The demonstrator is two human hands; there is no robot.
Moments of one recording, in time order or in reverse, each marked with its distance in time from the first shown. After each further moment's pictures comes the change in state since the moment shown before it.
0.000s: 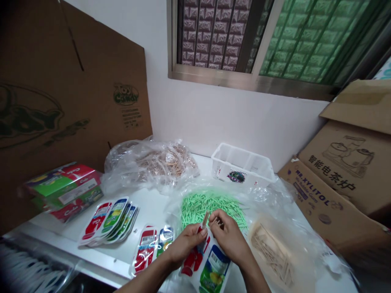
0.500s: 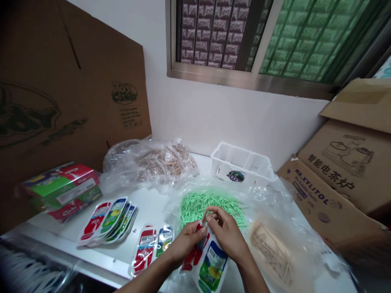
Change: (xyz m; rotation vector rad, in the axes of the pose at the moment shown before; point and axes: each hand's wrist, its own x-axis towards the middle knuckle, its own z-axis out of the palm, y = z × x) left_hand 0.007 -0.005 -0.003 0.011 0.079 0.037; right_hand 0.005 0.004 0.004 0.133 0.004 0.012
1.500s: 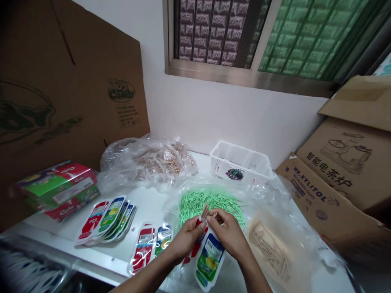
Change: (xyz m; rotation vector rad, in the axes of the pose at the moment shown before) left_hand 0.007 -0.004 0.000 0.232 0.086 0.067; right_hand -0.001 0.007 -0.007 -0.110 0.012 0.022
